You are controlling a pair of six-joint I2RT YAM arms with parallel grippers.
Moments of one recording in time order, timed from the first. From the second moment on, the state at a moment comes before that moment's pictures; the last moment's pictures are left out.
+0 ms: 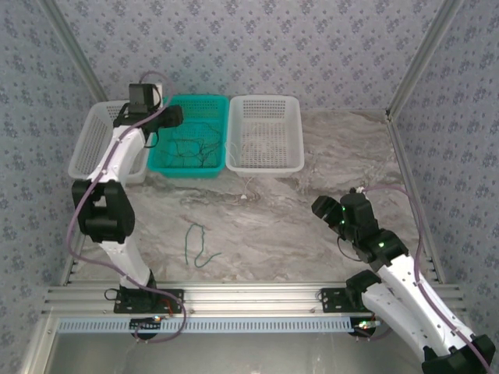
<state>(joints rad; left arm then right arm) -0.07 1.74 1.63 -0.44 0.09 -0.19 0.44 0.63 0.58 -0.63 0.10 0.96</state>
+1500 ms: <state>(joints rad) -1.04 0.88 0.53 0.04 0.00 -0.36 0.04 0.76 0.49 -0.63 -0.04 0.98</state>
